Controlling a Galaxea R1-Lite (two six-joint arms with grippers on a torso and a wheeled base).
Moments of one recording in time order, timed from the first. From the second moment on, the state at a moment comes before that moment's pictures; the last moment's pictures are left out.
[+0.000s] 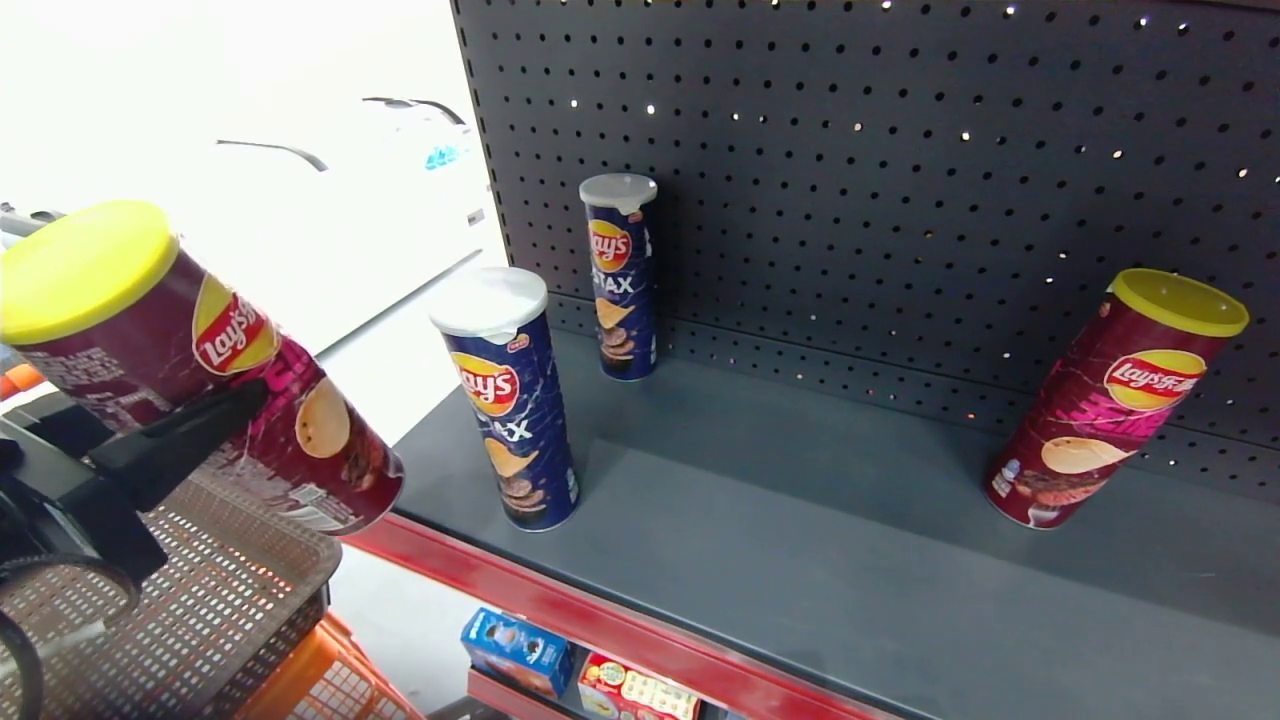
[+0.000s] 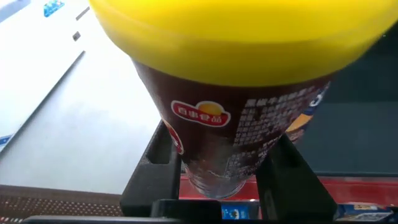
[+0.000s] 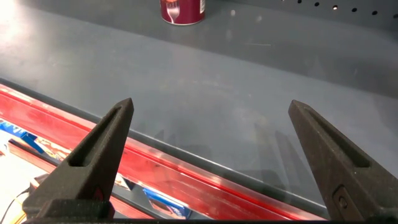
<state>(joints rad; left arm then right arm) -0.27 1.00 -0.50 -0.55 -0.05 0.12 0.00 0.00 0.00 0.01 0.03 0.00</state>
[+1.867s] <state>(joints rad) -0.67 1.21 -0.63 -0.55 -0.20 0.08 0.00 0.00 0.00 0.01 0.03 0.00</state>
